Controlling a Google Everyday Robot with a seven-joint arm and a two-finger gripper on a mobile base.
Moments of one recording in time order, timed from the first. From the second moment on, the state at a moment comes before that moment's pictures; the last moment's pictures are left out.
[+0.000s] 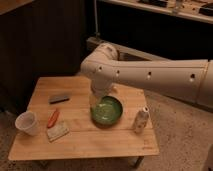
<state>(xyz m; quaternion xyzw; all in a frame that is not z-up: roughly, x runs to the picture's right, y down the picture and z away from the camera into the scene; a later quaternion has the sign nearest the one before) -0.011 0.038 0.670 -0.21 0.12 0.46 0.86</state>
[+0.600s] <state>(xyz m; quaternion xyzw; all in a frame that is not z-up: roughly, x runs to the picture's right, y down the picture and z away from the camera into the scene) 0.015 -0.039 0.706 -0.20 0.10 0.51 0.83</state>
